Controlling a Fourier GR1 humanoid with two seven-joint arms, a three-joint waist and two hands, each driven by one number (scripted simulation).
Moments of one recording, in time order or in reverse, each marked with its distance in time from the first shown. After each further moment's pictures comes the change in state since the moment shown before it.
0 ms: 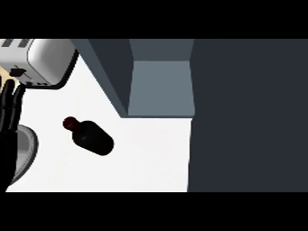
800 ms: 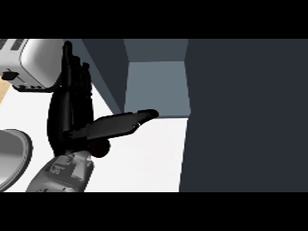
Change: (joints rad) left arm -0.389 -0.097 -0.303 0.247 -0.189 0.570 0.446; right arm 0.188 -0.039 0.222 -0.285 -0.127 0.152 0.201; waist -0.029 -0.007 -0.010
